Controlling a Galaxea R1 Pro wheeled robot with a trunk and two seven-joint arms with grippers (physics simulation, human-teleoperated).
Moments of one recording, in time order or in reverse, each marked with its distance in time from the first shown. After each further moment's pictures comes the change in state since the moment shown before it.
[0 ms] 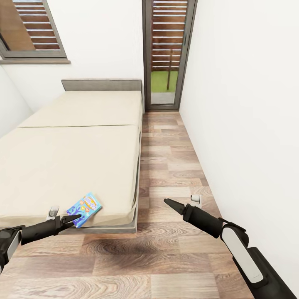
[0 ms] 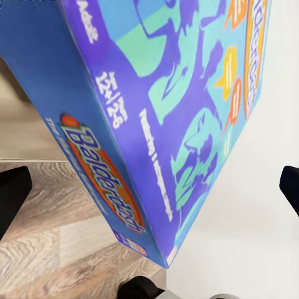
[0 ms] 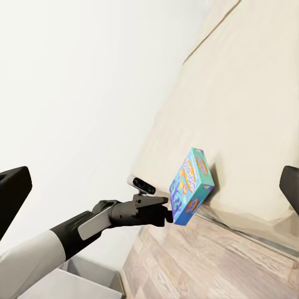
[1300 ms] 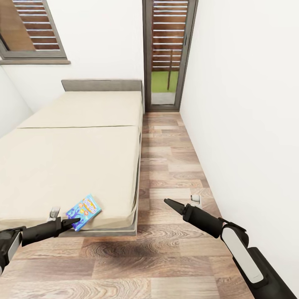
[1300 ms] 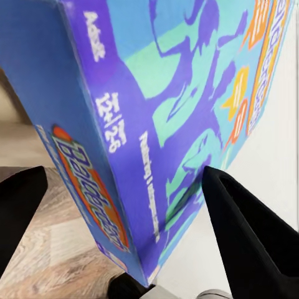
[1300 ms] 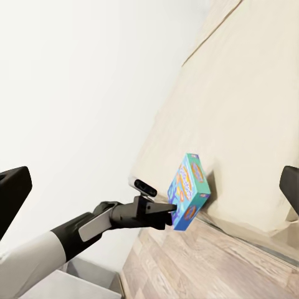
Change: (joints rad) left arm 0.008 -0.004 -0.004 0.000 0.002 0.029 -0.010; right arm 0.000 0.000 0.000 0.000 0.000 0.000 0.001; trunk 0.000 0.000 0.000
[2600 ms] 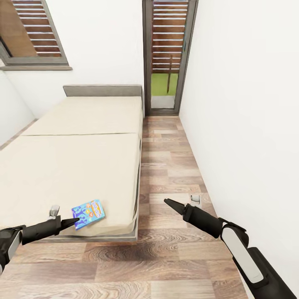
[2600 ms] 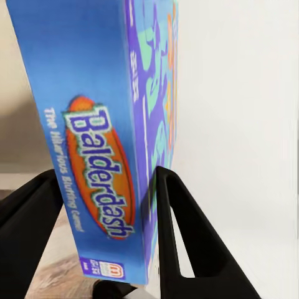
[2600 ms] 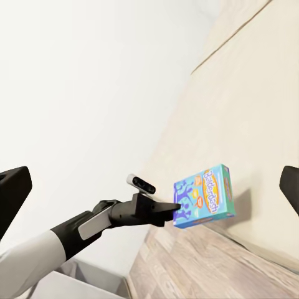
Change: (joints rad) left arm -0.008 0.000 0.004 -0.001 0.004 -0.013 -0.001; right arm 0.000 0.000 0.000 0.000 0.000 0.000 -0.001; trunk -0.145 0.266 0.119
